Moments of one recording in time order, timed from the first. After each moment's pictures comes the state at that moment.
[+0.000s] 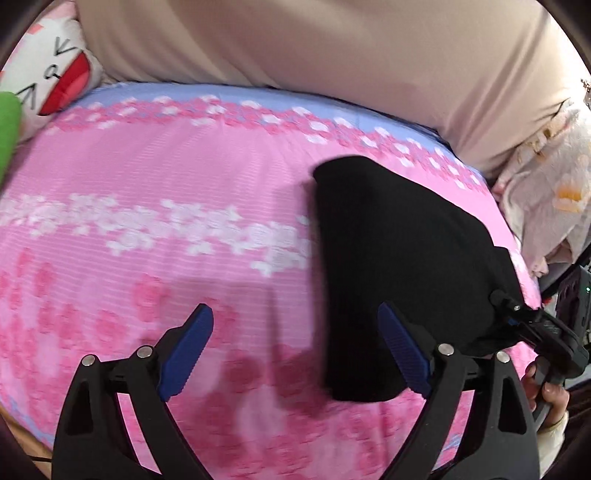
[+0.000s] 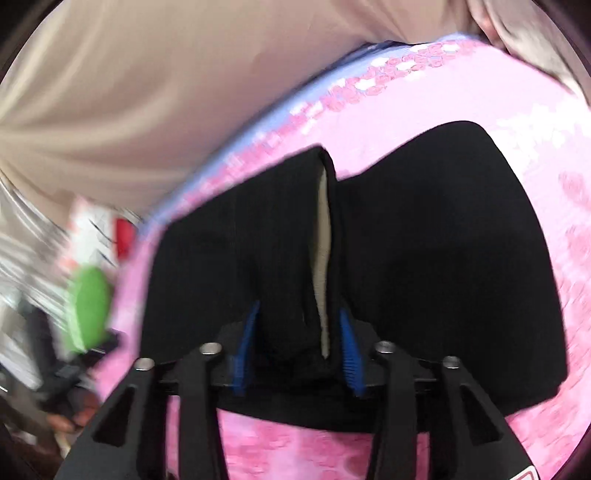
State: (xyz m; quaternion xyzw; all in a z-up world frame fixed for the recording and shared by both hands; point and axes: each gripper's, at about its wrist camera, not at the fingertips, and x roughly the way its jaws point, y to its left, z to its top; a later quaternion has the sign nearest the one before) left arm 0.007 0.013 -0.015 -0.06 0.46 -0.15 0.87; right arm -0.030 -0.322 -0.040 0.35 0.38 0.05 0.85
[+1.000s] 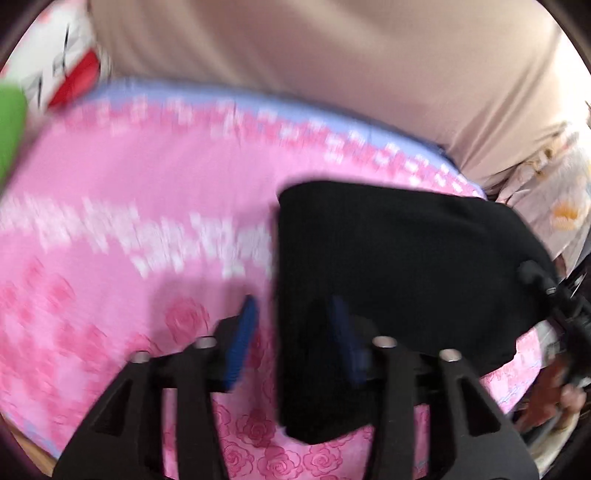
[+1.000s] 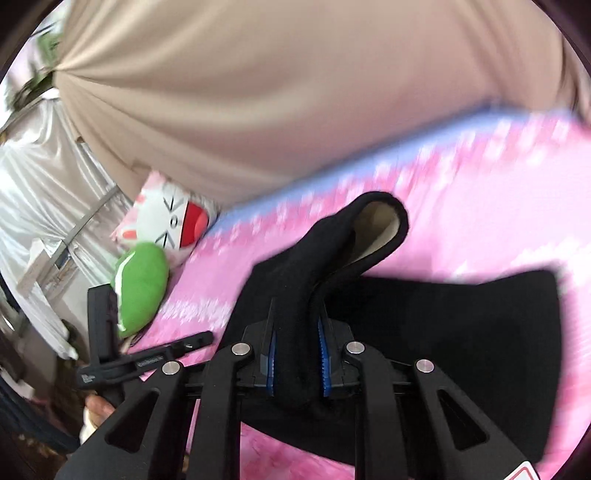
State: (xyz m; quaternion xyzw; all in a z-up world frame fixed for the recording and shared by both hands) left arm 0.013 0.051 0.011 -0.07 0.44 -0.15 0.88; right arm -0.015 -0.258 0.053 0.25 0.30 0.15 0.91
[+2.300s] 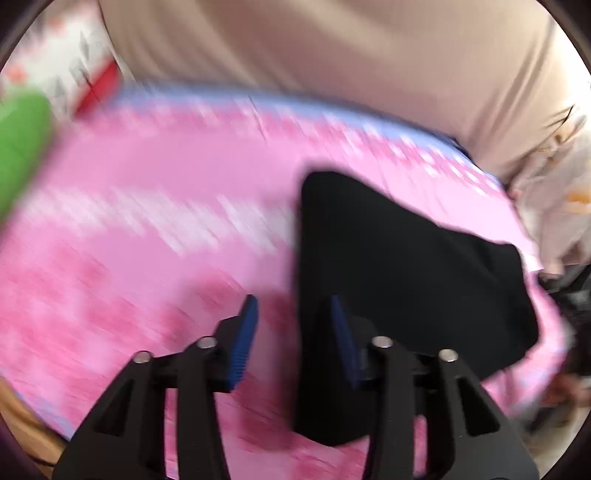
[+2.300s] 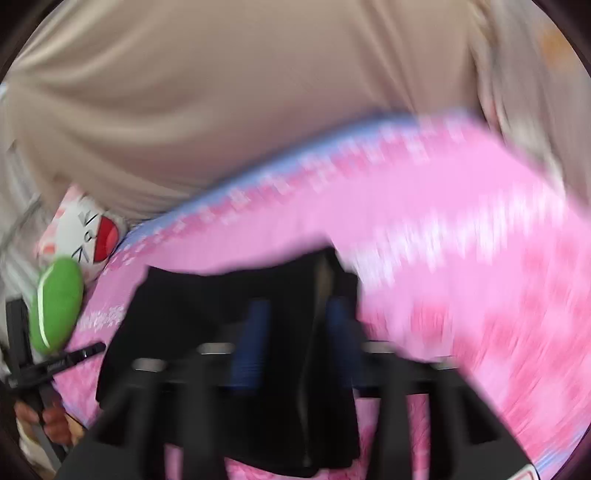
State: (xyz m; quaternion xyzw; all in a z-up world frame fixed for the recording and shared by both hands) left arm -0.013 0.064 0.007 -0.03 0.42 -0.09 0.90; right arm -0.047 -0.279 0.031 0.20 0.32 -0.01 0.93
